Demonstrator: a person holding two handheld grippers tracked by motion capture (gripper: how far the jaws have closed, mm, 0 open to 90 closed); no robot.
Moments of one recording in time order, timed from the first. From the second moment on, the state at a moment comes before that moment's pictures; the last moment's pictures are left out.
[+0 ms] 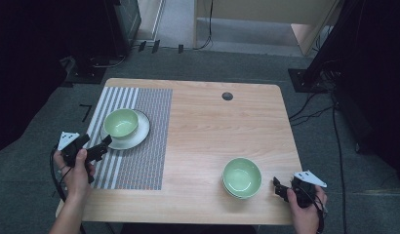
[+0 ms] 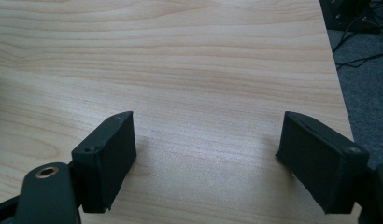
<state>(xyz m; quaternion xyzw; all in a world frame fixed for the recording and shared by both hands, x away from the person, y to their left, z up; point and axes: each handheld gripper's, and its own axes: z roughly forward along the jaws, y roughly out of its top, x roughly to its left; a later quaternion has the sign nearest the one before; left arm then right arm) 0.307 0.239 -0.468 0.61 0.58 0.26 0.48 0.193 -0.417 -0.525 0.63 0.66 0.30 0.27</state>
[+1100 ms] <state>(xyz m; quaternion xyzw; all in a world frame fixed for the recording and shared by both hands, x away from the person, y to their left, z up) 0.270 0.247 -0.491 0.63 0.57 0.26 0.46 0.193 -0.417 -0.525 0.63 0.66 0.30 0.27</state>
